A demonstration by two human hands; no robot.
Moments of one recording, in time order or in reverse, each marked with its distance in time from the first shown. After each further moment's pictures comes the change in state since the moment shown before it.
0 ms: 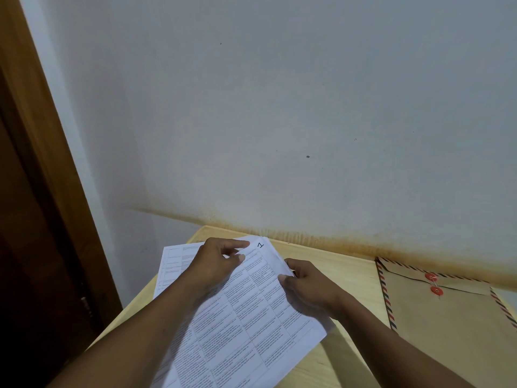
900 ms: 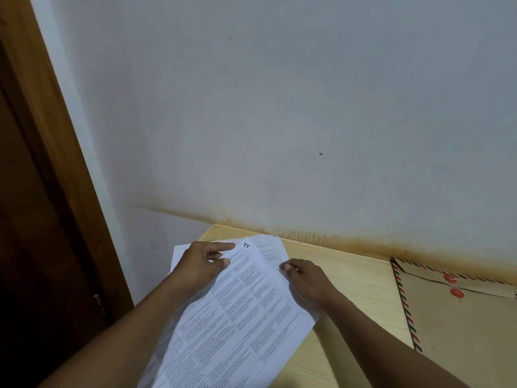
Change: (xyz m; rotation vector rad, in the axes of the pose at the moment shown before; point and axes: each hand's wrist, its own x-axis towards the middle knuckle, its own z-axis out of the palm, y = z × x) left_hand 0.000 -0.027 -0.043 0.042 0.012 -0.031; right_hand 0.058 0.035 0.020 -0.338 0.248 -0.008
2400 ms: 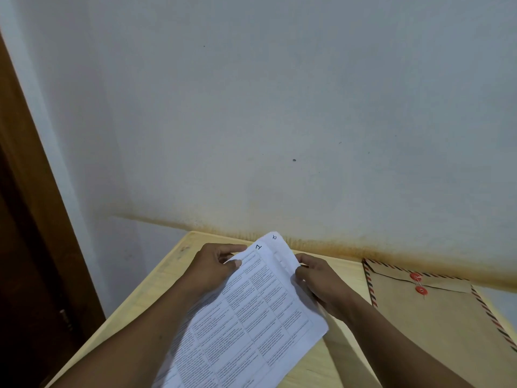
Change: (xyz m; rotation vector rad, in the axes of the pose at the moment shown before) left_hand 0.015 0.030 0.056 -0.073 -0.118 0.092; right_hand -0.035 0.007 -0.067 0.485 -0.039 0.172
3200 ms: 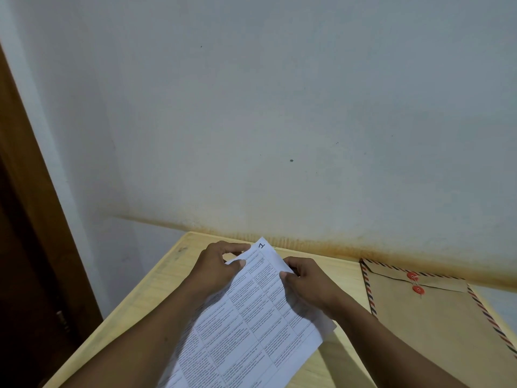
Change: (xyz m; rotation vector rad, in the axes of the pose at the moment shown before) left_hand 0.004 0.004 0.014 0.057 0.038 0.025; right_hand -0.002 -0.003 0.010 -0.310 -0.023 -0.170
